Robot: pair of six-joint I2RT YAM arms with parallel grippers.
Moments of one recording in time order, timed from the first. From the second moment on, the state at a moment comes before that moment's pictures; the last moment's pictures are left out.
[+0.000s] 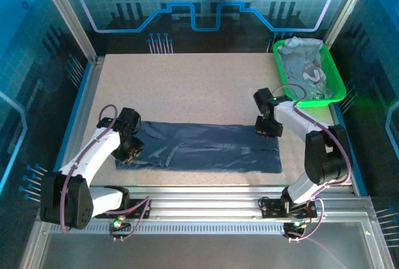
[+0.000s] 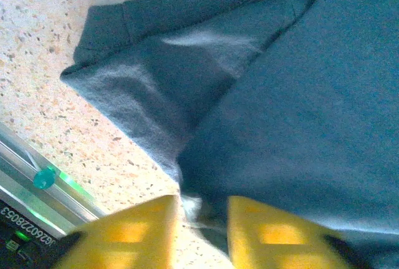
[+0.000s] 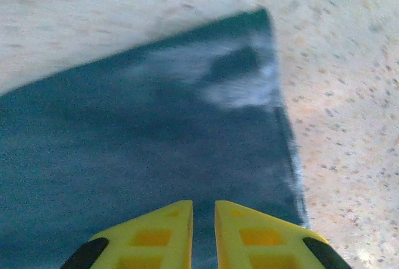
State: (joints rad) left arm -0.12 1.21 0.78 -1.11 -0.05 -1.07; right arm 0.28 1.60 1.07 -0.95 0.18 0.61
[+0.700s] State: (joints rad) left arm 0.23 1.67 1.07 -0.79 0.21 -0.72; right arm 0.43 1.85 1.16 -0.71 -0.19 0.59
